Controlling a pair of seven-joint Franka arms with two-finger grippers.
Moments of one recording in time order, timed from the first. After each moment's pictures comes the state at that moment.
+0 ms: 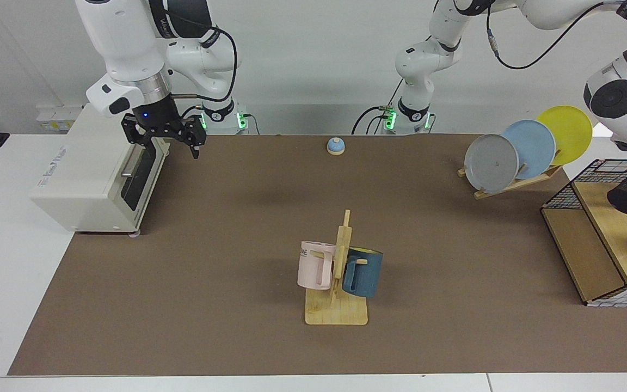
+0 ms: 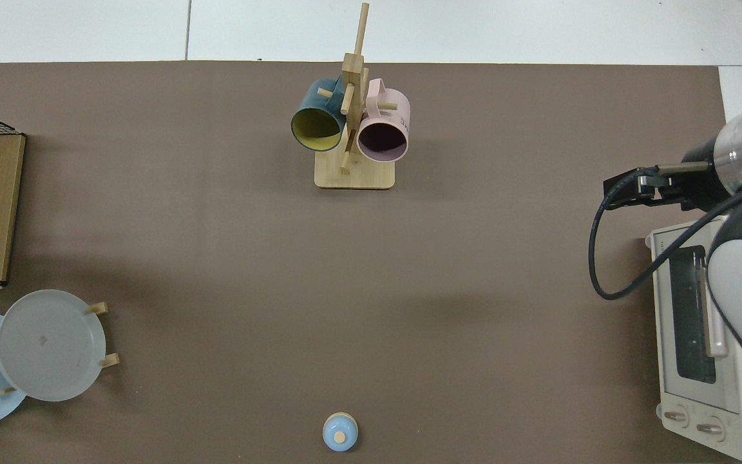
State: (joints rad) left arm 0.38 0.24 -0.07 -1.59 1.22 2.13 1.61; right arm 0.07 0.07 0.04 -1.49 -0.03 1.57 0.15
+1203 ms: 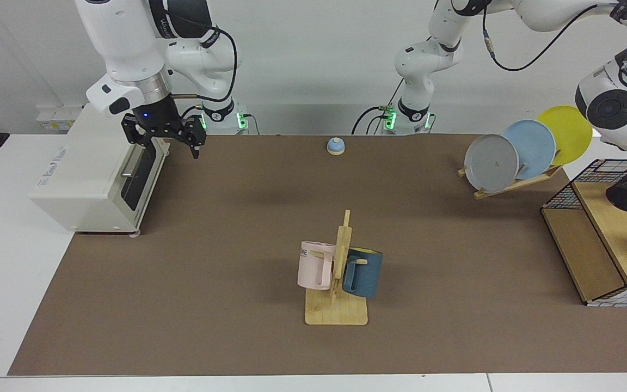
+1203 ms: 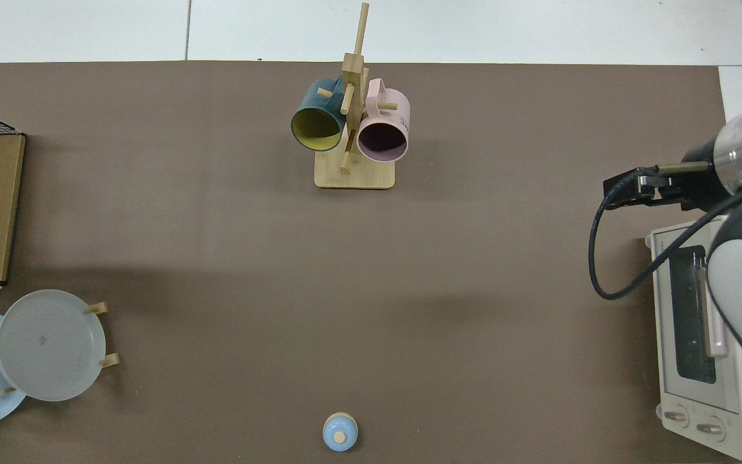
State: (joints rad) left arm 0.33 0.24 -0.06 -1.59 1.19 1.95 1.63; right arm 0.07 0.07 0.04 -1.49 -0.03 1.57 0.15
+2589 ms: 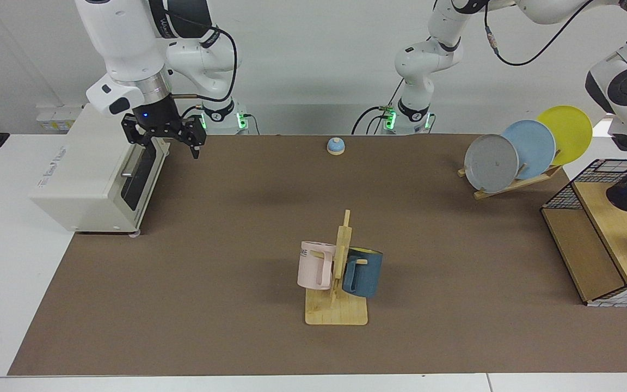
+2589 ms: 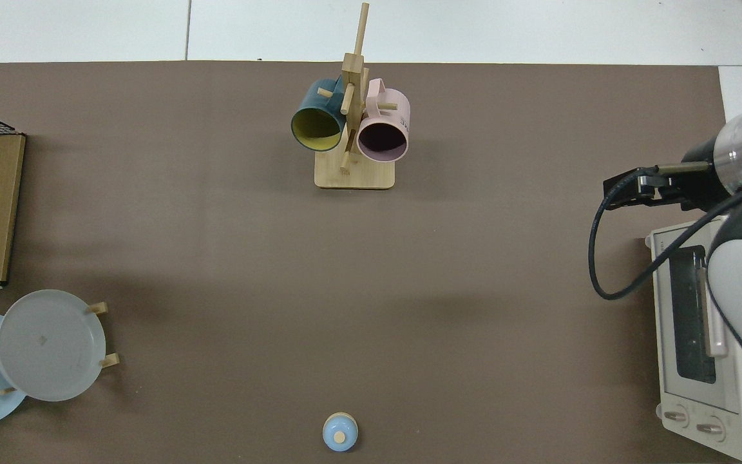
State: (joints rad) left arm 0.33 0.22 -0.03 -1.56 1.03 1.99 1.61; right arm 0.07 0.07 0.04 -1.49 -0.03 1.57 0.15
